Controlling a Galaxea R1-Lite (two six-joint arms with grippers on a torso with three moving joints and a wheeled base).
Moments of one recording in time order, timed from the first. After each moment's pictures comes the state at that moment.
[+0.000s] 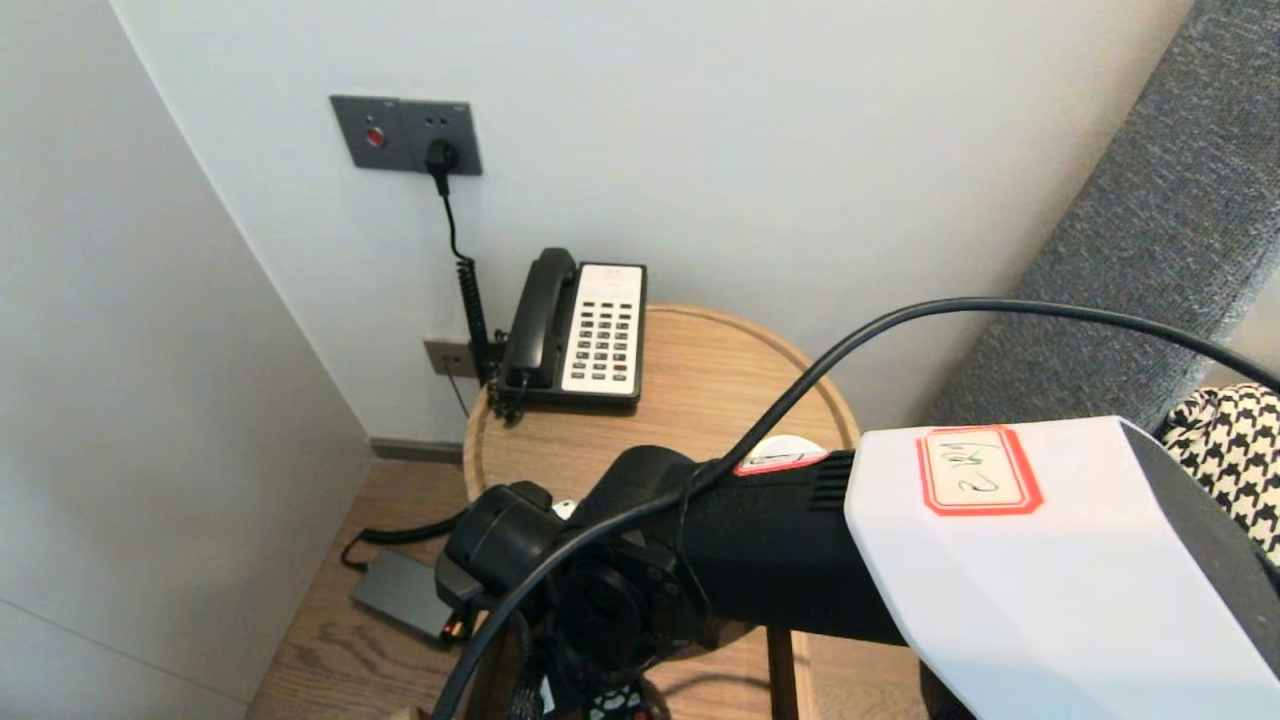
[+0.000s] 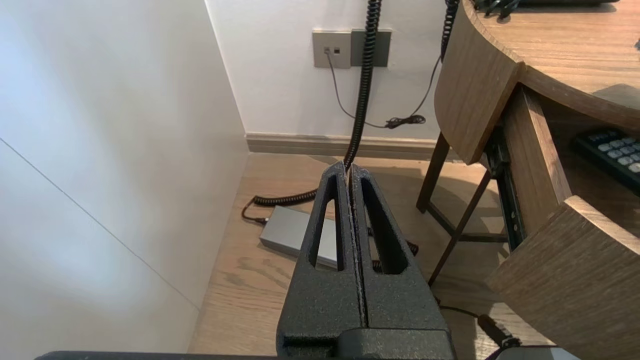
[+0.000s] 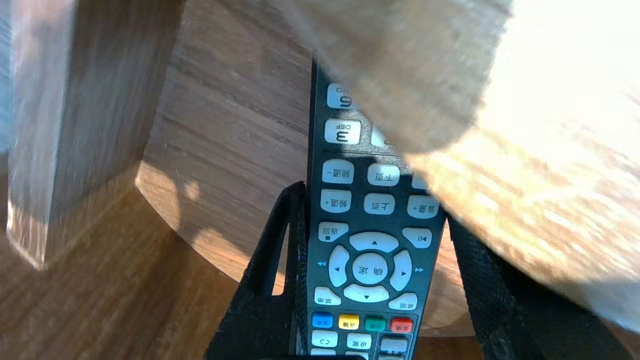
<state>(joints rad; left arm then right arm) 0.00 0.00 0.00 -0.04 0.00 0.05 1.08 2.31 -1.91 0.81 -0.26 0.58</state>
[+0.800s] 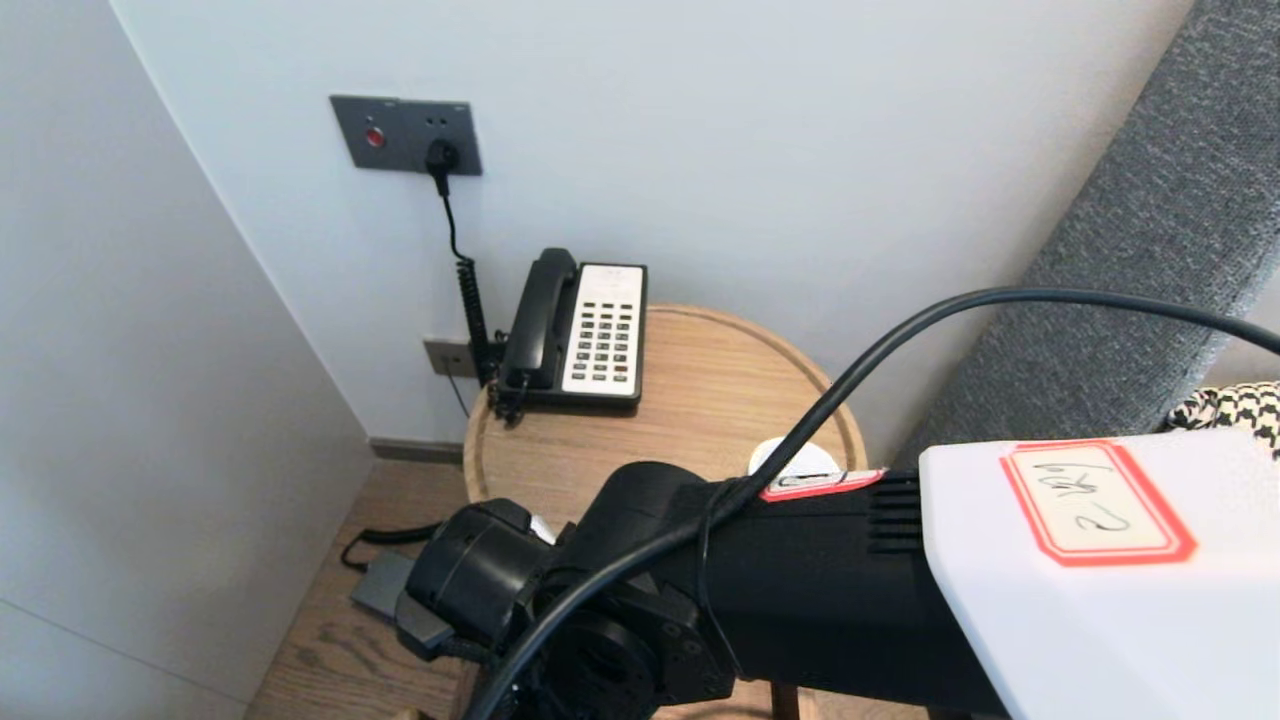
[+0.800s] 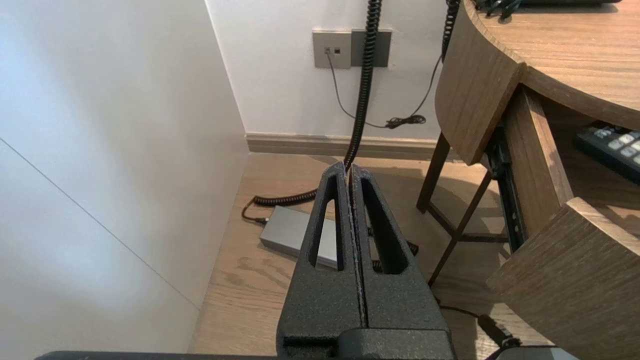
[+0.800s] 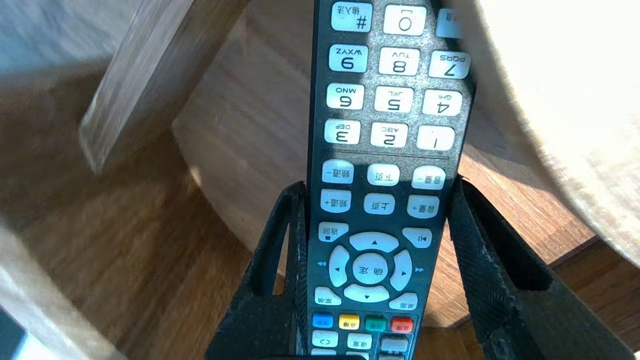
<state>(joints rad) 0.00 0.00 0.00 -0.04 0.00 0.05 1.14 2.25 -1.88 0.81 -0.28 0.45</state>
